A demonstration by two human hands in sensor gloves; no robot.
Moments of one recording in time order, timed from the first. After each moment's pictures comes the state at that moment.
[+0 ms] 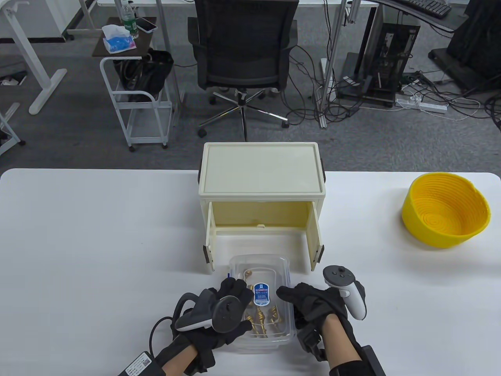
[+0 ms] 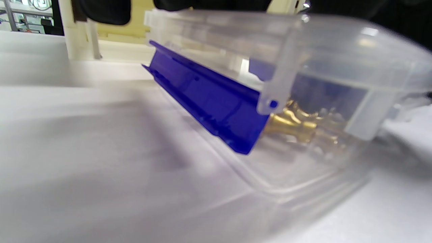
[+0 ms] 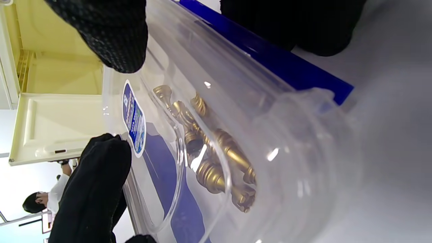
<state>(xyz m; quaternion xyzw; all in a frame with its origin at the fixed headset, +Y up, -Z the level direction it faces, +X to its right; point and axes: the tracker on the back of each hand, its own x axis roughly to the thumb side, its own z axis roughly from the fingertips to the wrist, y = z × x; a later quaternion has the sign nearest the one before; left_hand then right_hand) -0.113 -0.734 -0.267 -0.14 -0.30 0.04 0.94 0.152 -0.792 -0.306 -0.09 0.35 0.76 0.55</state>
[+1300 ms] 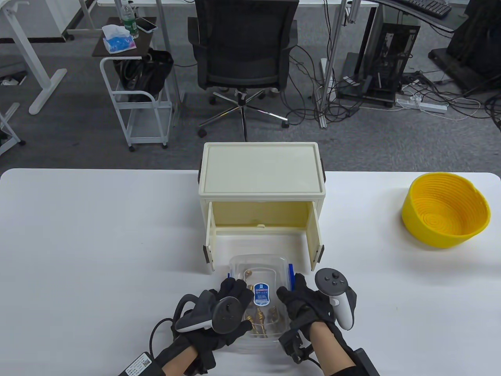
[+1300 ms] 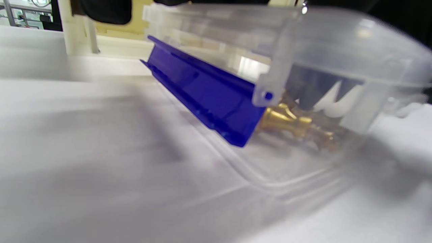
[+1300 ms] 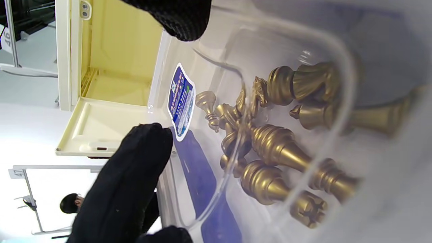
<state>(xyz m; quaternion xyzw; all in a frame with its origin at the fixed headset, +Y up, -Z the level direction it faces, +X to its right) -0.113 -0.736 -0.266 -0.15 -0.30 0.05 0.94 0.121 -0.769 -0.294 -0.06 0.21 0.81 0.55</state>
